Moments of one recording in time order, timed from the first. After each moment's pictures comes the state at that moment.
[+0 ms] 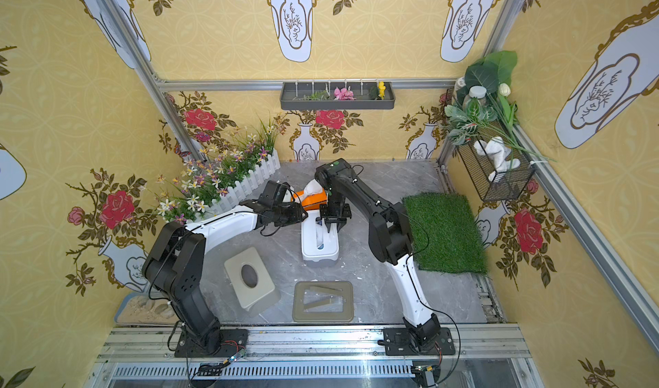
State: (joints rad) left arm -0.44 1.77 1.16 -0.29 0.22 -0.59; right arm 0.55 2.30 2.18 -1.60 -0.23 0.42
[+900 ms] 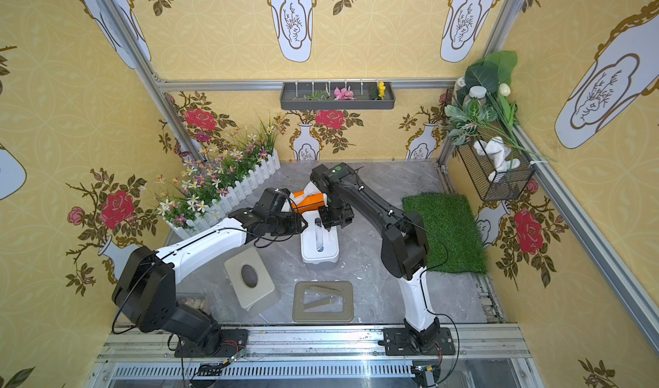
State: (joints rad) left arm -0.54 1.54 1.08 -0.43 0.16 -0.61; right arm 0.64 2.04 1.95 -1.43 -0.07 0.30
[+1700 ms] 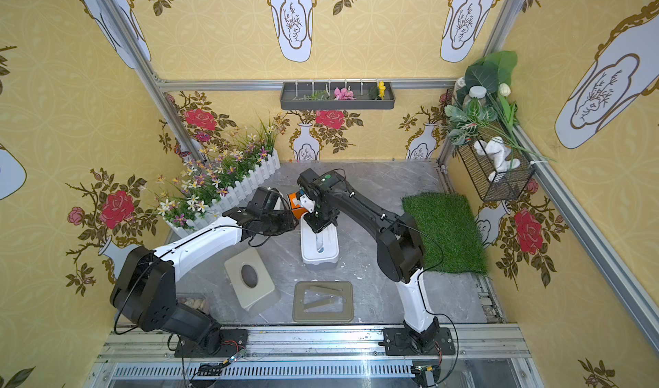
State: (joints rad) left arm -0.45 1.54 1.05 -0.43 0.14 -0.67; right arm 0.70 2.06 1.91 -1.23 -0.11 -0.11
